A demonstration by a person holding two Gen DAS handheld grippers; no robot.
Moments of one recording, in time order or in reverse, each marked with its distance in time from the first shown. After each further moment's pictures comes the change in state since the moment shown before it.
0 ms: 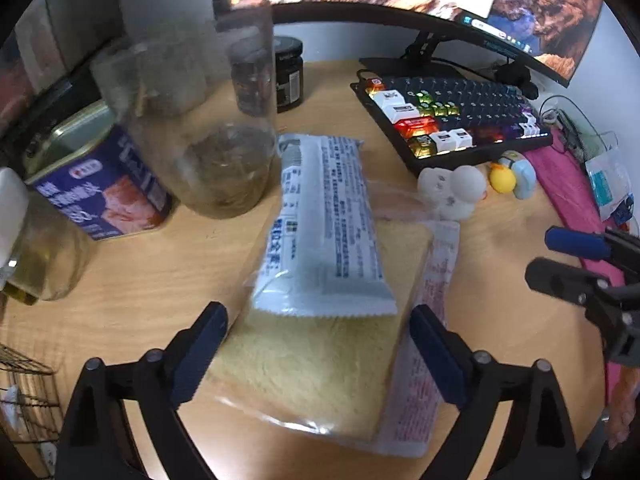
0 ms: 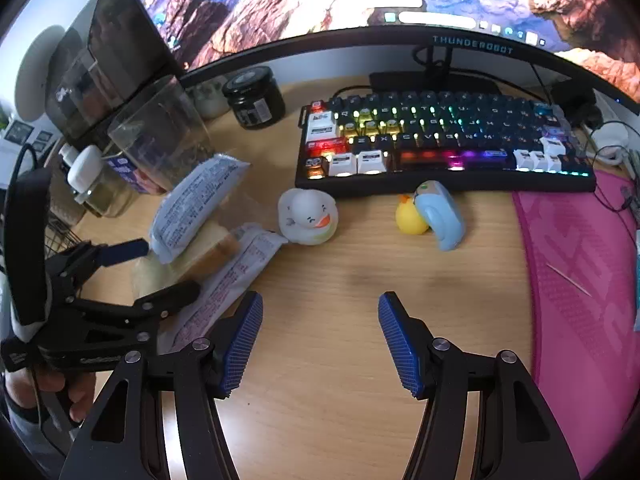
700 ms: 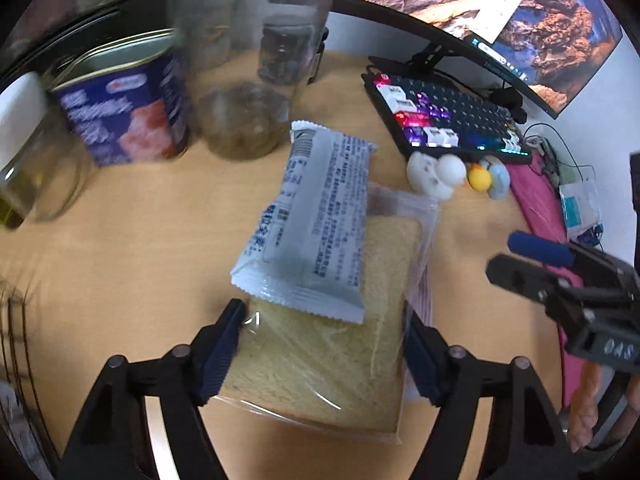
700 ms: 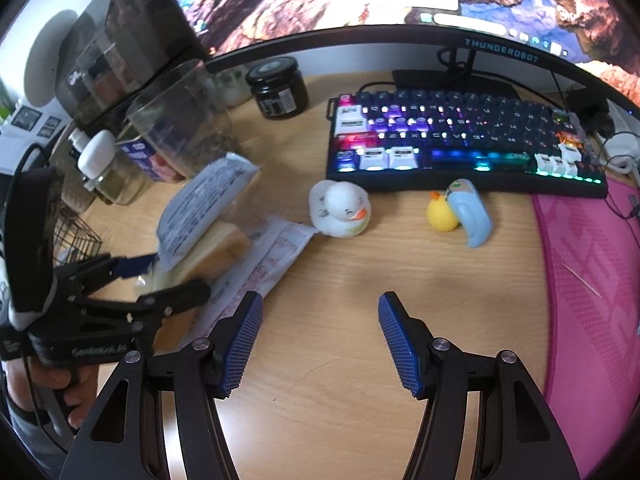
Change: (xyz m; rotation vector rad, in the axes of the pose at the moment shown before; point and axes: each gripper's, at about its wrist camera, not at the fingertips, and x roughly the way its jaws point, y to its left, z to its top) left arm -0.023 0.016 -0.039 -0.141 0.015 -0.109; right arm 0.001 0.028 -0.005 -0.045 0.020 0.024
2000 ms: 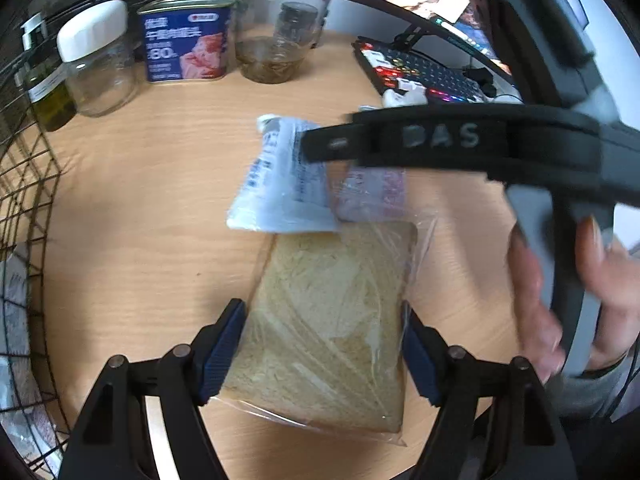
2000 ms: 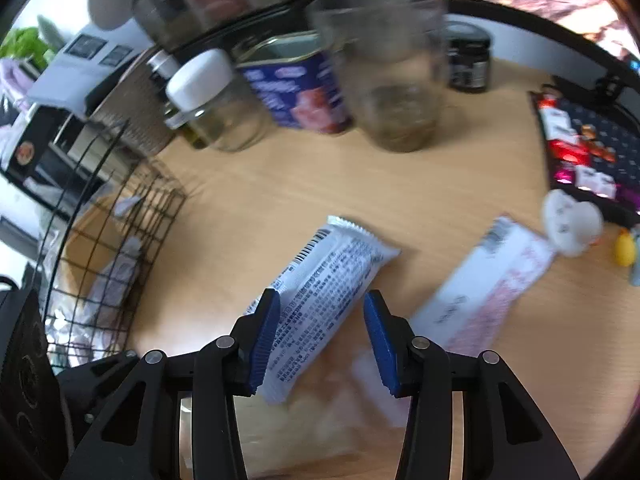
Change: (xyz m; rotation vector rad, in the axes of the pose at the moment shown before) left arm -0.056 0.016 -0.088 -0.021 0.025 -0.048; right arm 0.052 0.122 0.006 -0.141 0.106 0.155
